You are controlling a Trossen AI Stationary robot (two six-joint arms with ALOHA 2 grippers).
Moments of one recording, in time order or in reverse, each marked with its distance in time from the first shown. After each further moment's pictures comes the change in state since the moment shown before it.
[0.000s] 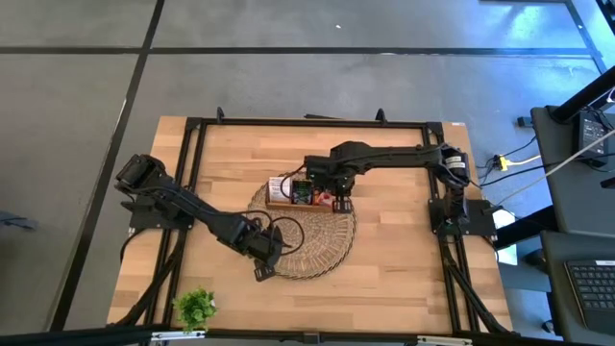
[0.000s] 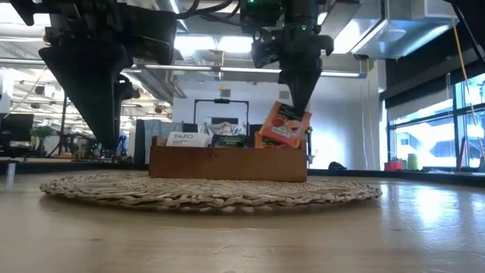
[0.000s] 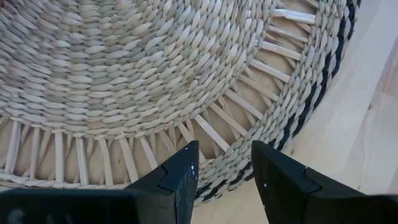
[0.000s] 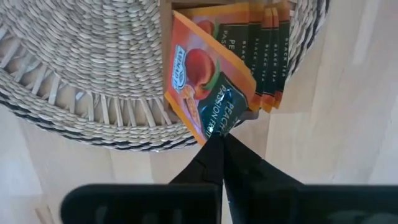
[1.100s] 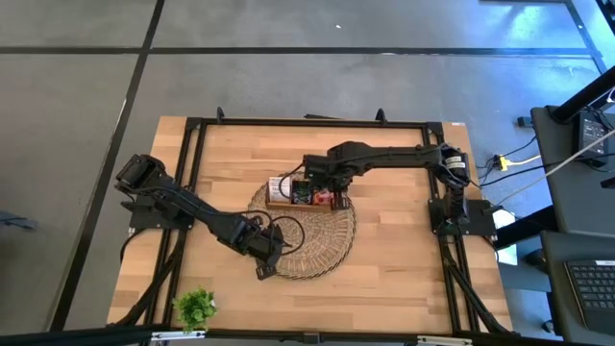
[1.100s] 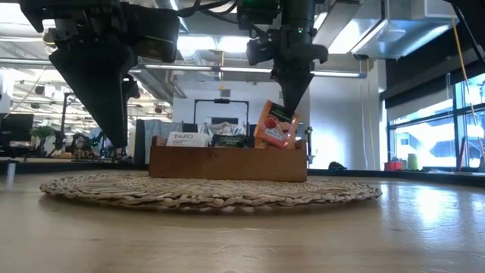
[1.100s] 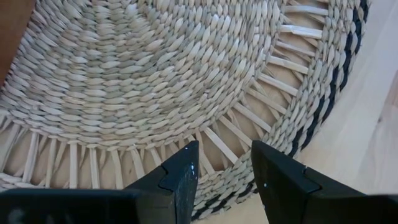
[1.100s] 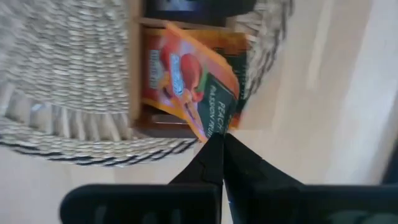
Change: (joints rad) left arm 0.000 0.000 0.000 0.007 -0.054 0.011; right arm 0.000 0.000 0.000 0.063 0.101 -0.076
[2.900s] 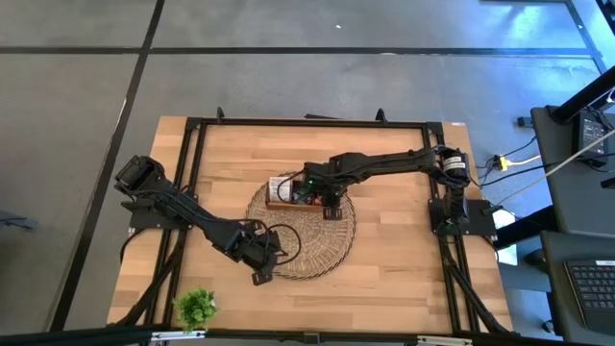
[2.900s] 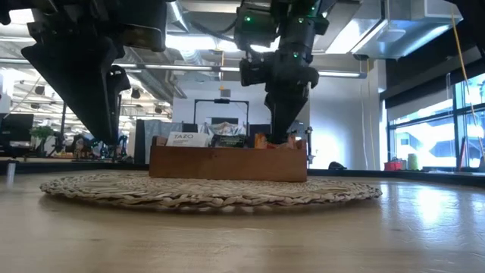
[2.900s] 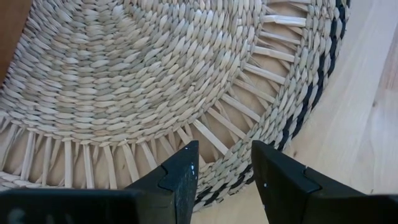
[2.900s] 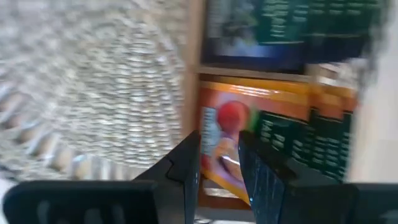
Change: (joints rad) left arm -0.067 0.001 0.000 -0.002 -0.061 0.002; right arm 0.008 -0.001 -0.206 0.321 -0.159 0.059
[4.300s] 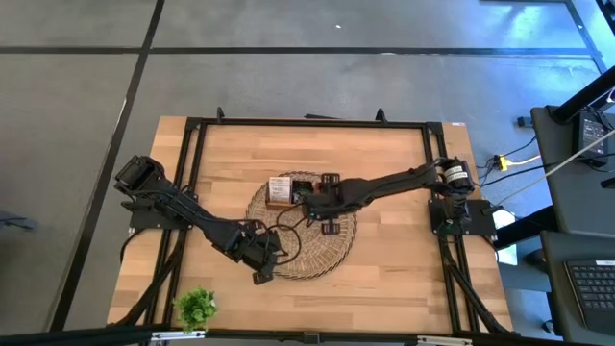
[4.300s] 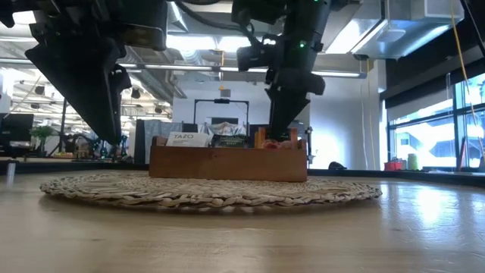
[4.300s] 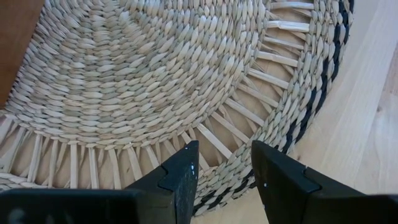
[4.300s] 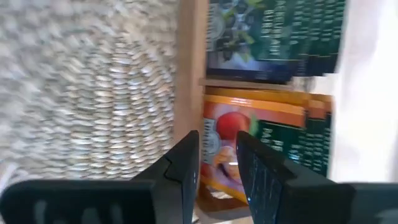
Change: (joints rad) left arm 0.000 0.000 0.000 0.001 -0.022 0.000; right arm 0.178 0.002 -0.019 0.039 0.341 0.123
